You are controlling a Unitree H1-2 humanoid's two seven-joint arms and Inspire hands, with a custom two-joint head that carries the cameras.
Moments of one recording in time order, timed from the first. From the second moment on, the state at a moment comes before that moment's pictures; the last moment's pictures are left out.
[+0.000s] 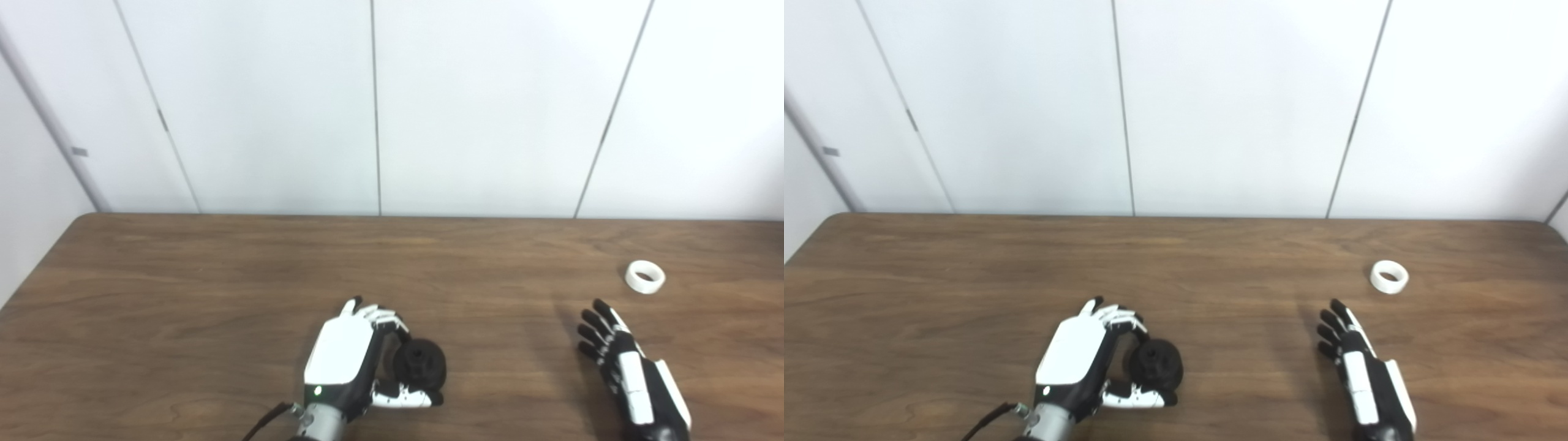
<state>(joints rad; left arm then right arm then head) -0.04 0.11 -0.43 -0.16 0.96 0.23 0.06 0.12 -0.09 -0.03 -0.30 0.01 0.15 0.03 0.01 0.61</state>
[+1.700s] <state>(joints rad) 0.02 0.16 -0.46 -0.12 0.94 0.09 0.11 0.03 -0.07 -0.06 -0.49 -0.07 0.40 -0.02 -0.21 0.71</state>
